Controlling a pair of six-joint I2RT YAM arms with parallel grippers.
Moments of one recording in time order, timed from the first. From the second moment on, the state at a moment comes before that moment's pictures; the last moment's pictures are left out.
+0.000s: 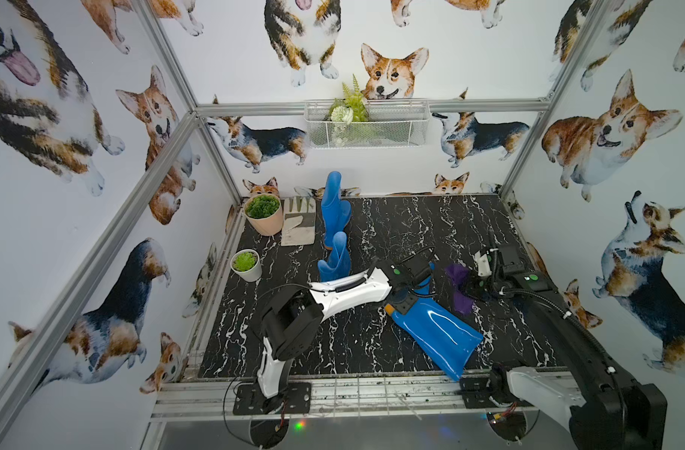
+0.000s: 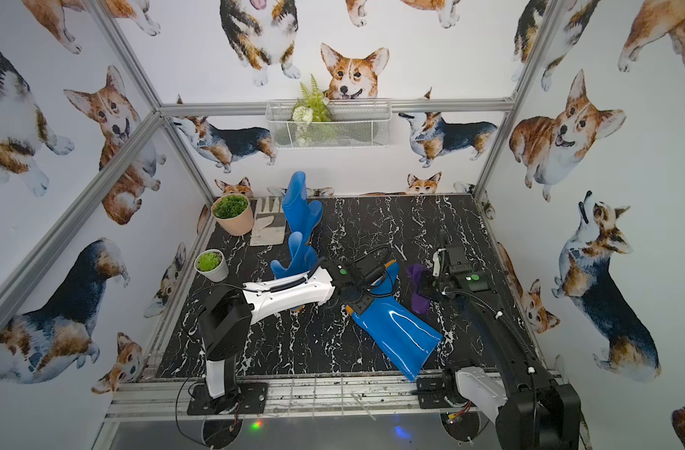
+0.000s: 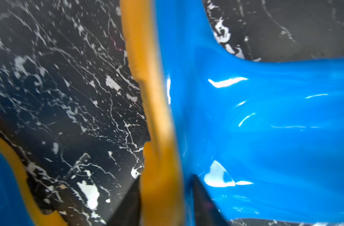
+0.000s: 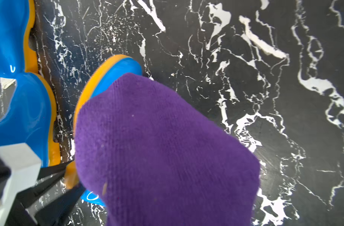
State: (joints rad) left arm -1.05 1.90 1.49 -0.81 -0.12 -0.17; right arm 0.18 1.04 0.82 -0.85 -0.22 0.50
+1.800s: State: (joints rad) left arm -1.00 1.80 1.12 -0.33 -0.01 -0.32; right arm 0.50 1.47 0.62 -0.08 -0.33 0.85
